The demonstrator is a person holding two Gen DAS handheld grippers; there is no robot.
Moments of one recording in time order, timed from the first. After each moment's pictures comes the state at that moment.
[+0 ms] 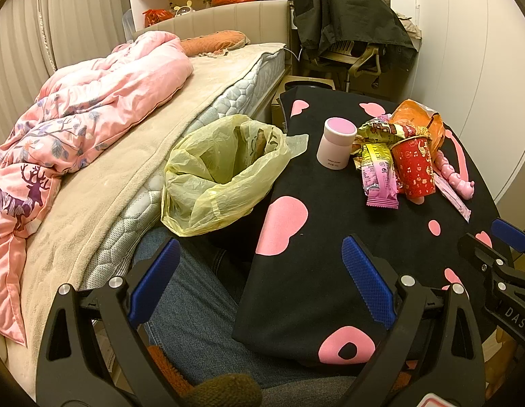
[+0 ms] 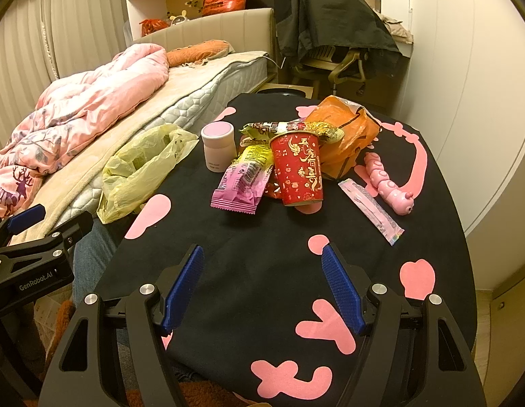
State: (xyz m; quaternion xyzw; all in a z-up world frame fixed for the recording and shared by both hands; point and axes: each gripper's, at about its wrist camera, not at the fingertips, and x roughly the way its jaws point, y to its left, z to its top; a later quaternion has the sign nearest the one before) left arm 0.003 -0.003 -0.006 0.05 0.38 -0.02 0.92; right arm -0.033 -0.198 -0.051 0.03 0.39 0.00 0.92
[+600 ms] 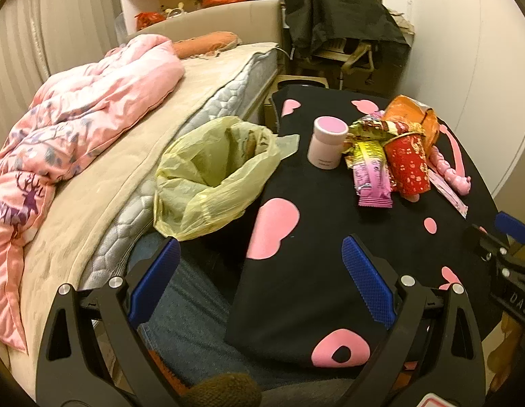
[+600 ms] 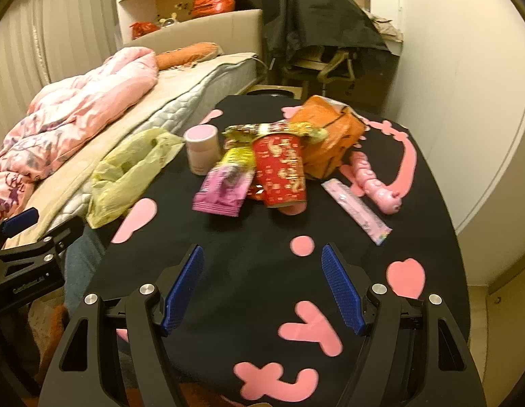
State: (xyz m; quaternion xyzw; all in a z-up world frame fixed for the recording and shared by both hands) left arm 0.001 -0.020 -0.016 0.06 0.38 -0.04 0.92; right arm -0.034 -0.218 -0.050 0.04 0.38 -0.04 0.92
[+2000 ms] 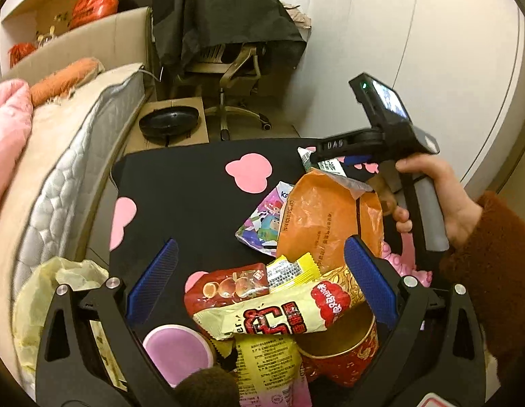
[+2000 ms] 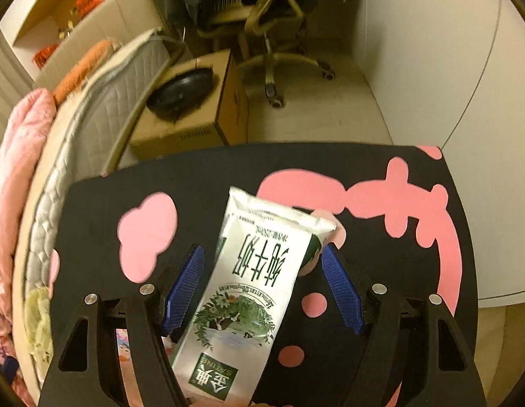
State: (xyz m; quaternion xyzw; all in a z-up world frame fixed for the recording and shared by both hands) left arm 0.242 -0.173 -0.022 0.07 0.38 -0.29 0.88; right arm 0.361 -0.430 -0.117 0.16 0.51 -0.08 0.84
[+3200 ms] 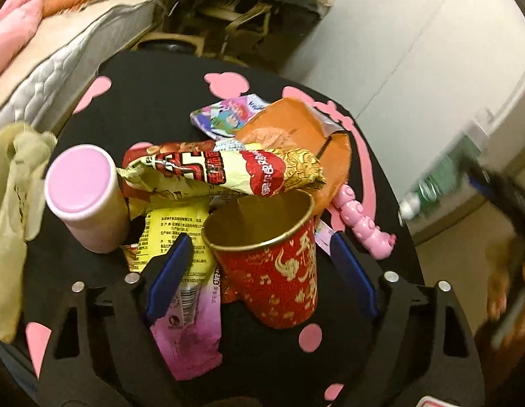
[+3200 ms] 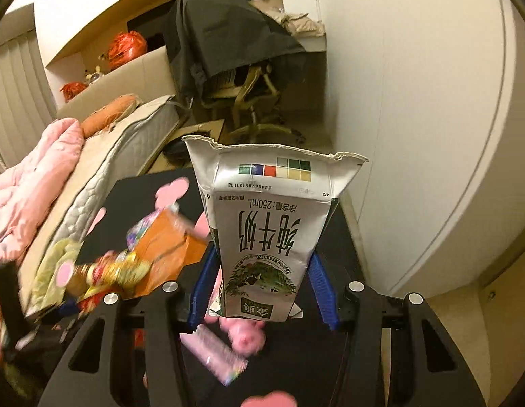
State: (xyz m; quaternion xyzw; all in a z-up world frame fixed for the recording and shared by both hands) left arm 0.173 -0.176 -0.076 -0.04 0.48 -0.28 0.83; right arm 0.067 -0.433 -0.022 0.14 0.36 -0.10 0.92
